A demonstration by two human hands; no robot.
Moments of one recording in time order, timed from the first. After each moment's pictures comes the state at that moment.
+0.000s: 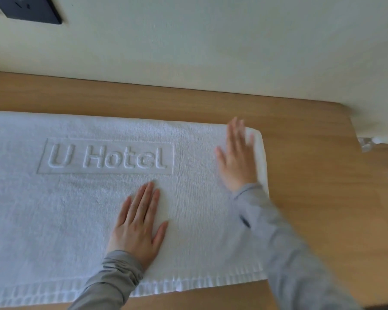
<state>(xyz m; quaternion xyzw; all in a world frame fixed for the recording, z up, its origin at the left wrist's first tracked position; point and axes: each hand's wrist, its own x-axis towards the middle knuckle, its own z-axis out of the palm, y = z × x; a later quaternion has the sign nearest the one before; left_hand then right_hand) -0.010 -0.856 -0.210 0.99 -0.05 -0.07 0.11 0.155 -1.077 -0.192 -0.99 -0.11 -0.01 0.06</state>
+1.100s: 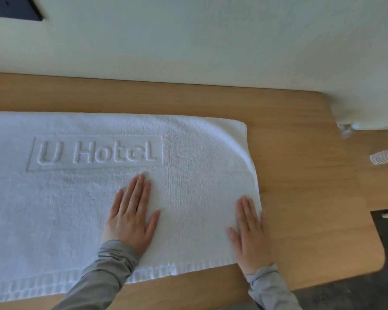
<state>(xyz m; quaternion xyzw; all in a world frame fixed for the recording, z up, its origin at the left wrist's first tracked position) -0.015 -0.857 -0.208 0.99 -0.05 -0.08 0.10 -0.043 -1.139 -0.202 -0.99 -0.04 0.11 0.07</state>
